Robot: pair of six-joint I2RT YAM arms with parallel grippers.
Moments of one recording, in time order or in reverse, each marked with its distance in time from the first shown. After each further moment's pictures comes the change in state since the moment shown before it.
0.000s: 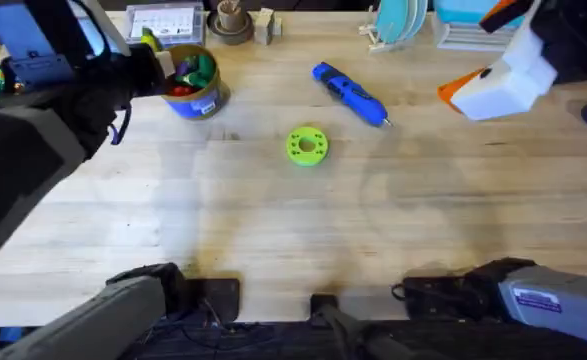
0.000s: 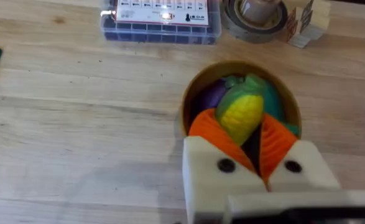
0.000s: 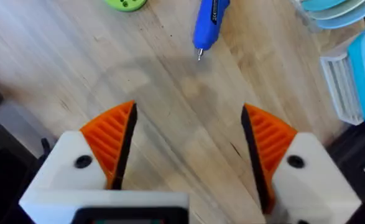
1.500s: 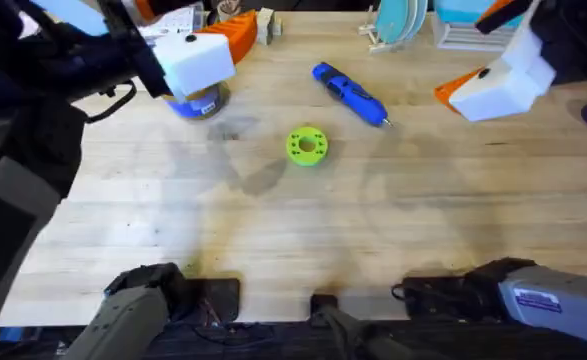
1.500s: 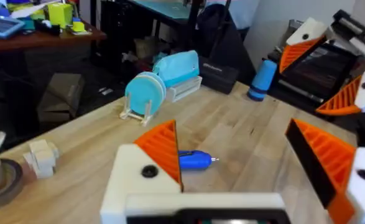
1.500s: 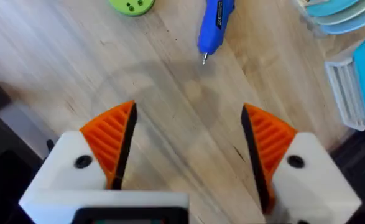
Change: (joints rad) left arm 0.000 -0.232 0.000 0.240 1.047 -0.112; right arm 0.000 0.000 0.000 0.000 -0.027 0.000
